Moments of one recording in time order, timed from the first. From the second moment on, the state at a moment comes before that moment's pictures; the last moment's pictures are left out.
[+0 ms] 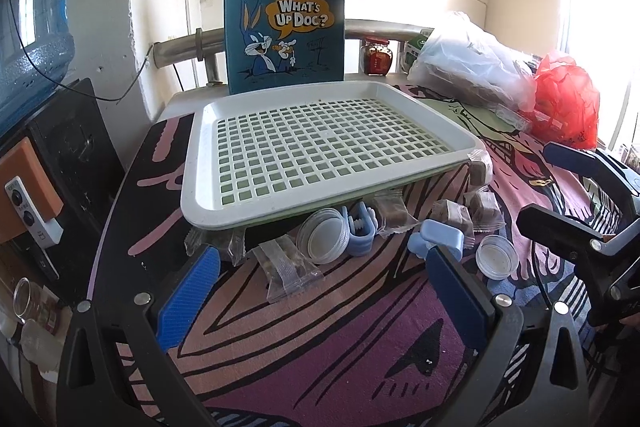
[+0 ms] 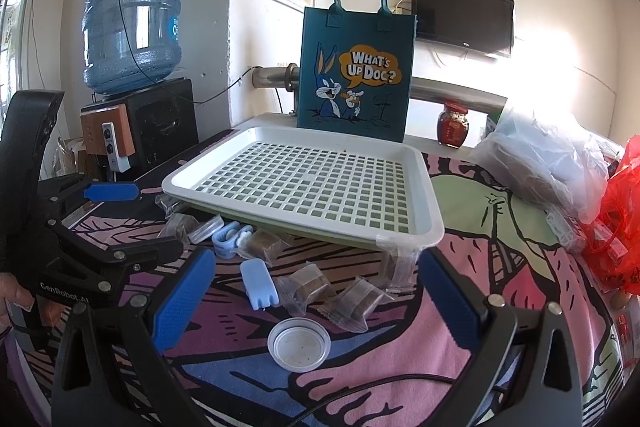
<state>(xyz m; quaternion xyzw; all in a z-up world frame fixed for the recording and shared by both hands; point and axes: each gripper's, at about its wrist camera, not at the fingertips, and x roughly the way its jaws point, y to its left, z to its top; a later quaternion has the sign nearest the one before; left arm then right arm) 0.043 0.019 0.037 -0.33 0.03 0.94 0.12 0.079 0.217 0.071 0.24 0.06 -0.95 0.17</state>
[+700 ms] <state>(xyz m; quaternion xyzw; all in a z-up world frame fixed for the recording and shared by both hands) 0.021 -0.010 0.021 -0.40 -0.02 0.91 0.12 0.072 0.216 0.044 0.35 0.08 -0.90 0.24</state>
